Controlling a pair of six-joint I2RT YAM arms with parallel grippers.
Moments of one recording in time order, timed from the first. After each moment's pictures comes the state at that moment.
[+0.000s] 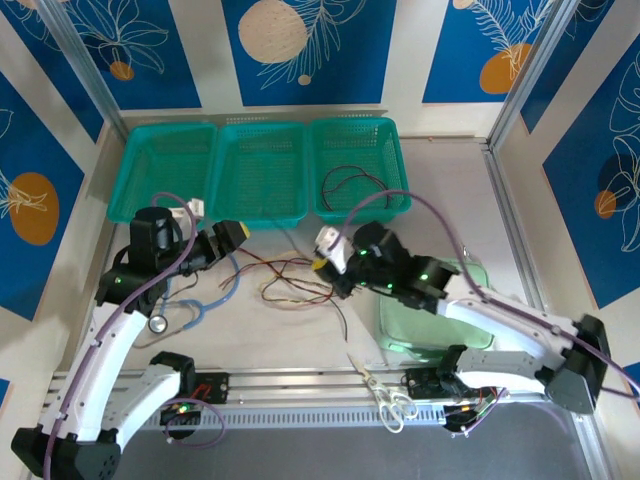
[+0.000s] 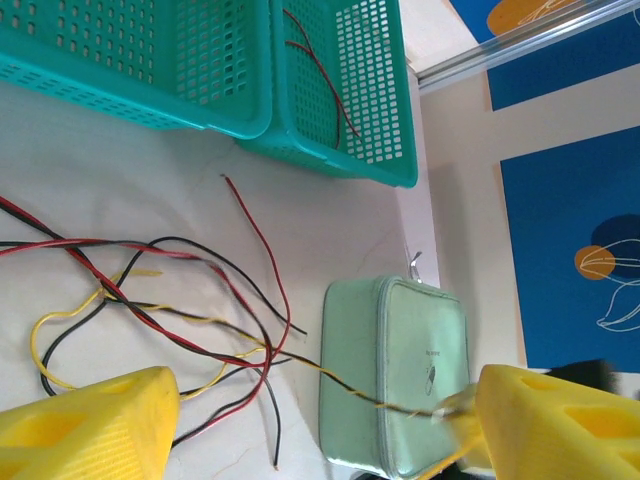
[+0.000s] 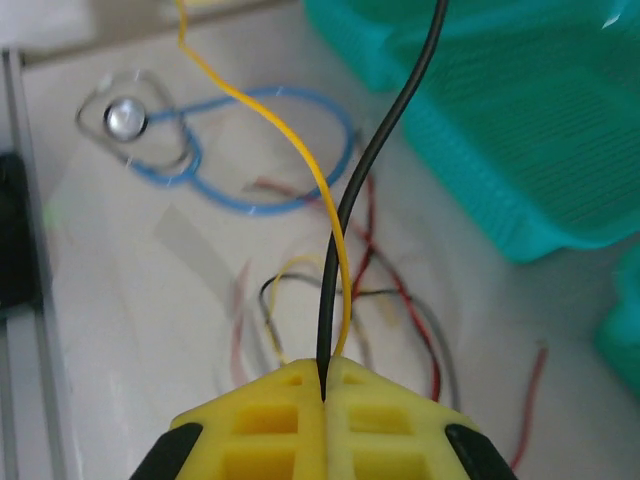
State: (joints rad) left arm -0.23 0.82 0.92 -0.65 0.52 -0.78; right arm 0.90 1.06 0.92 -0.36 -0.14 -0.12
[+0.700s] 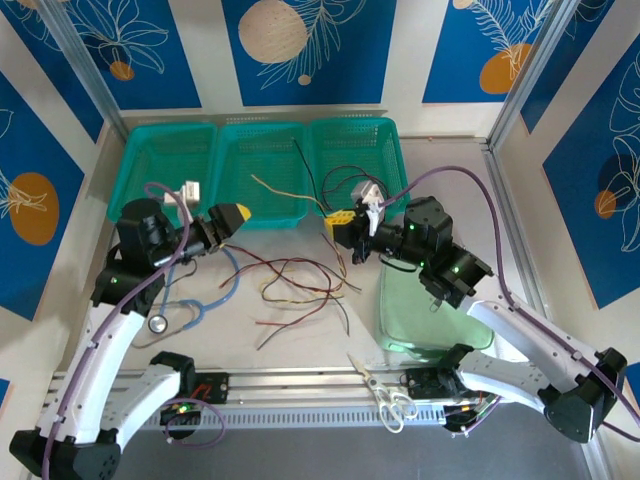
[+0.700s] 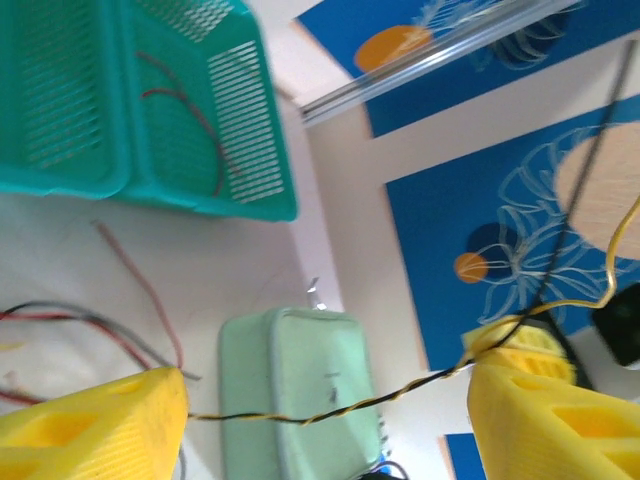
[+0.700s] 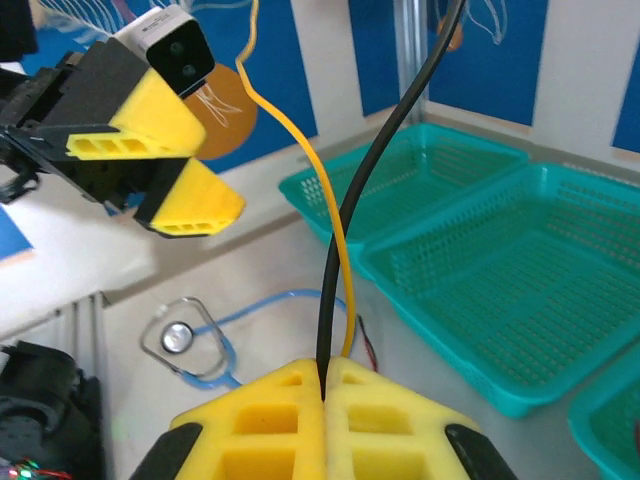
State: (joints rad) left arm -0.23 0.83 0.97 -0.41 0.64 -0.91; right arm 0.70 1.00 0.94 -0.08 -0.40 0.13
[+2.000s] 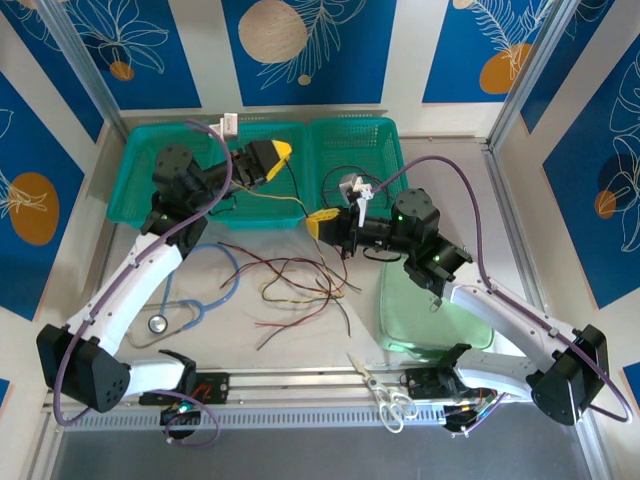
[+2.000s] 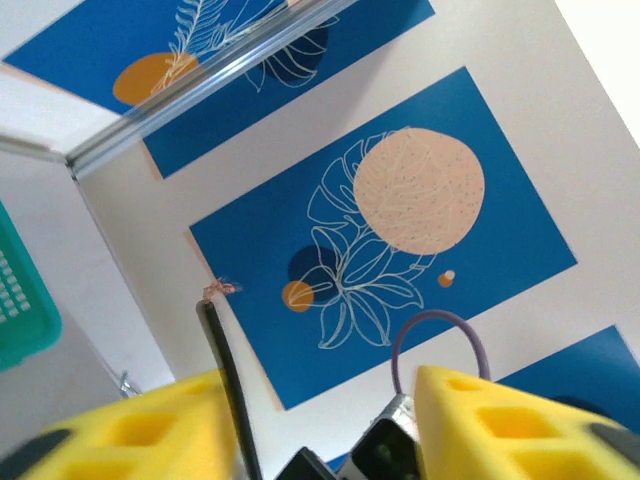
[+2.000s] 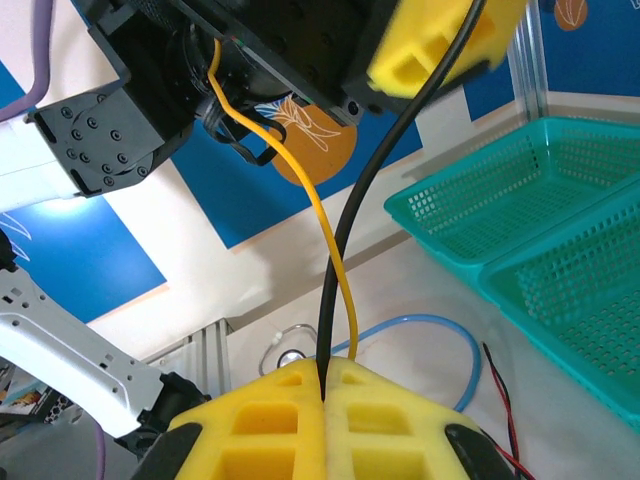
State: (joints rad) left arm -0.40 1.26 1.19 0.25 0.73 -1.15; right arm 0.69 1.11 0.94 0.11 -0.60 0.34
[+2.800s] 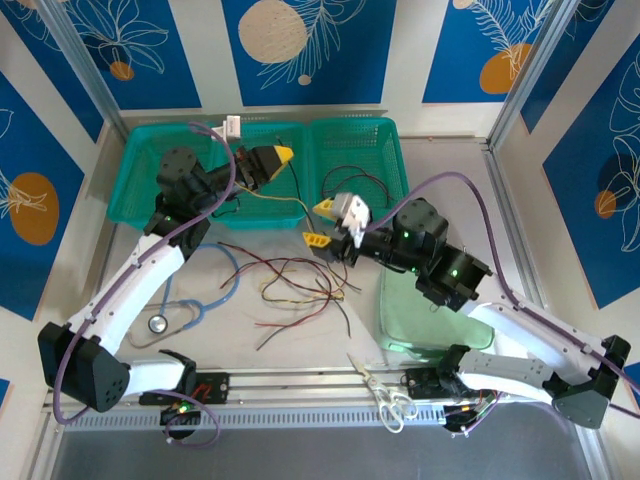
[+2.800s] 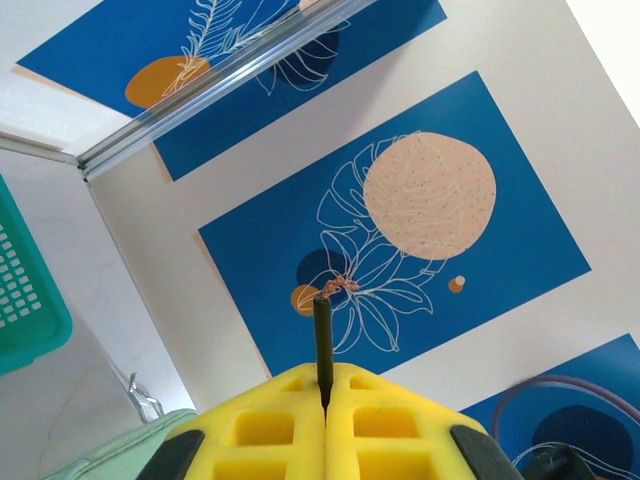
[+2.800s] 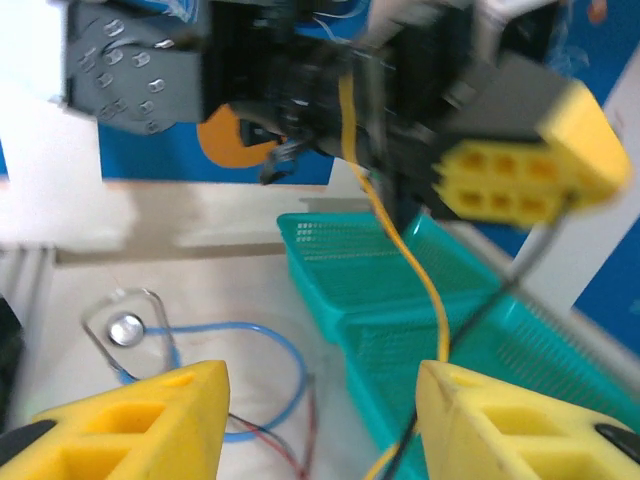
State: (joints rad) left arm -0.41 1.26 1.17 0.25 0.70 -1.15; right arm 0.92 1.02 1.06 -0.12 -0.22 -0.32
